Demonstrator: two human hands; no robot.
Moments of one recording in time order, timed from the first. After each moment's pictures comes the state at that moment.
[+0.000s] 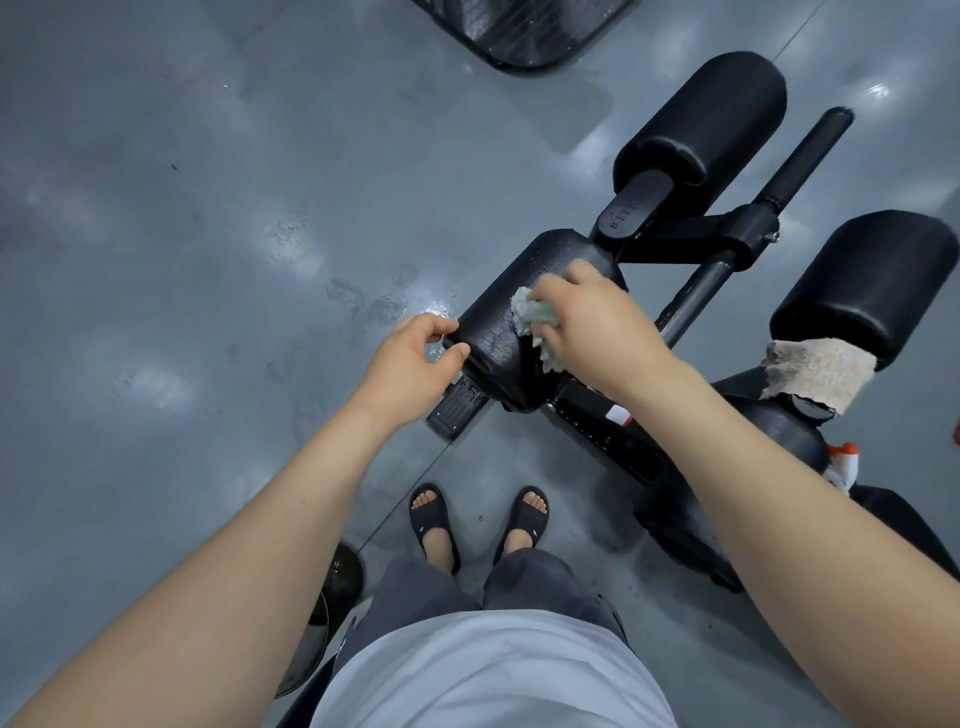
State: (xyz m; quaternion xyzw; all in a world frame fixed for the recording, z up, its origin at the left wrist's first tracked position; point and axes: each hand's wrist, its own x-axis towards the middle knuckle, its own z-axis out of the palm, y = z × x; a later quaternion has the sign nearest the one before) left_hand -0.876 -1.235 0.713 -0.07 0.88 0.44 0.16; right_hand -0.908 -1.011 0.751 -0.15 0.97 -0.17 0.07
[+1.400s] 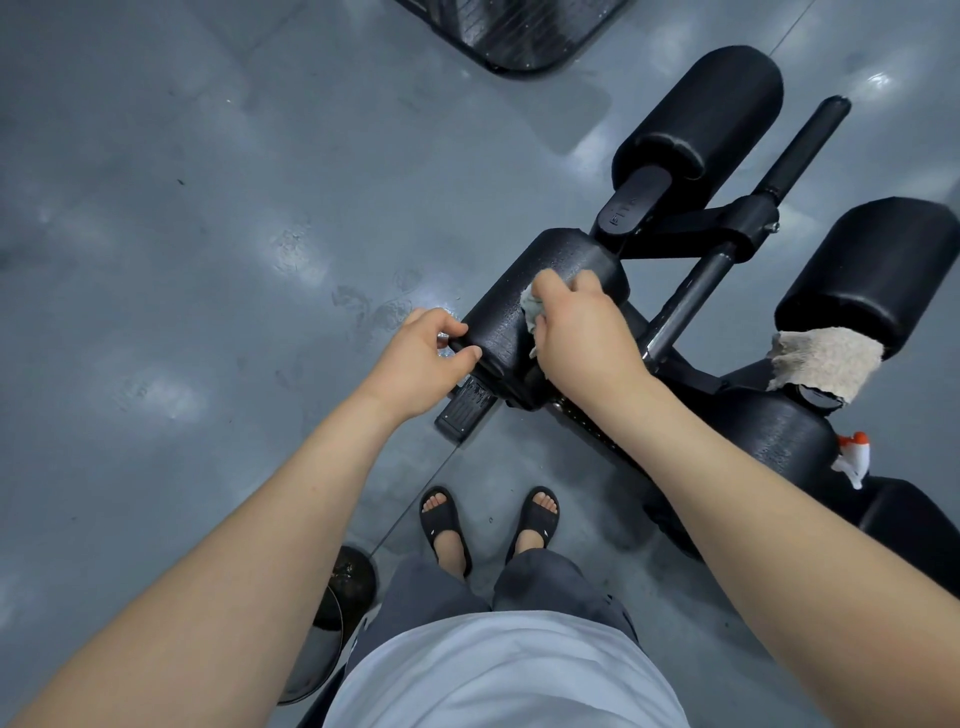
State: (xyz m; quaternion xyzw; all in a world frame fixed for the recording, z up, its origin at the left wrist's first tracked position) left_hand -0.882 -1.232 0.718 -0.07 0.86 0.47 0.19; right_hand -0.890 -1.037 0.749 -0.05 0.98 -0.20 0.03
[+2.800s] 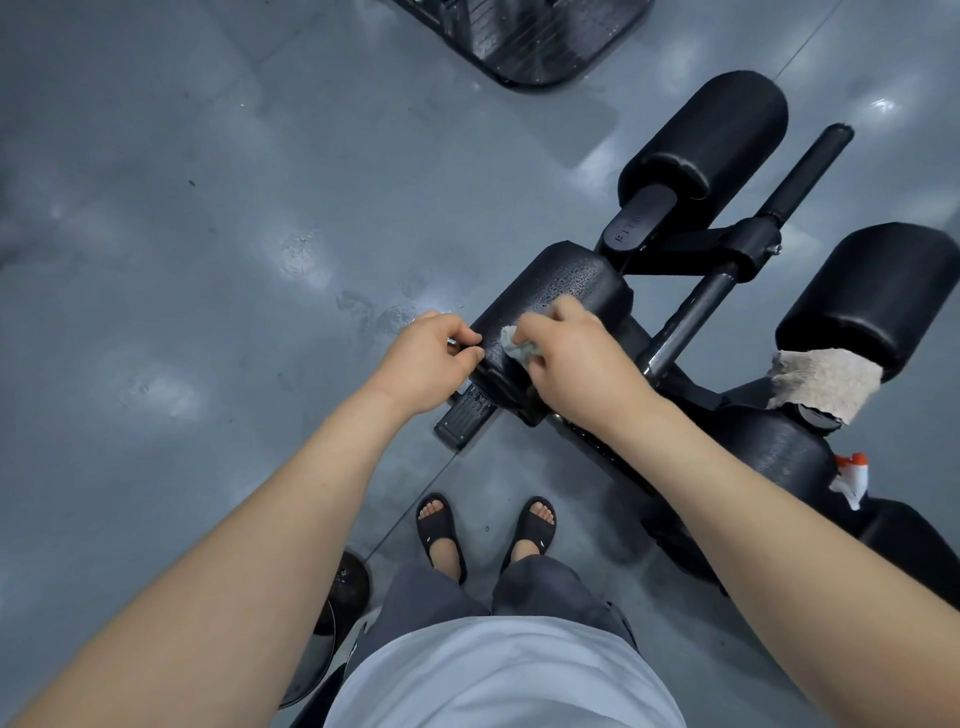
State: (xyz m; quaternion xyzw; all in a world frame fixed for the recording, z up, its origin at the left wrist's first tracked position) left_hand -0.894 -1.229 0.724 -0.04 0.89 0.42 0.18; right_hand -0.883 -1.034 0.750 -0.15 0.96 -0.22 0.07
